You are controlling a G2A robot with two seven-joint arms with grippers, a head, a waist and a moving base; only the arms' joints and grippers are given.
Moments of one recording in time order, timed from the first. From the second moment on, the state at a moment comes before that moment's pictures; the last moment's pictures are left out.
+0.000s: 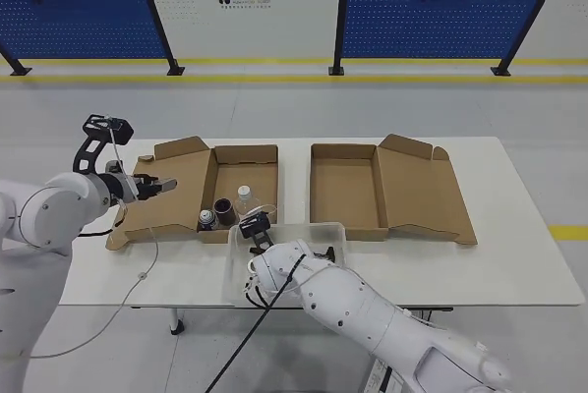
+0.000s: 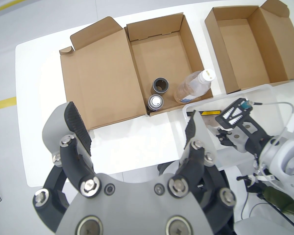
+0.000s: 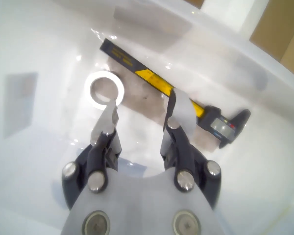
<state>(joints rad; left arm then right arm) 1.08 -0.82 -1.53 -1.90 0.74 0.08 -1.28 -0.77 -1.64 0.50 -1.17 -1.07 0.51 1.13</state>
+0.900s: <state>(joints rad) 1.08 -0.82 -1.53 -1.90 0.74 0.09 -1.27 -0.75 -1.73 0.52 -0.99 -1.00 0.39 1.05</state>
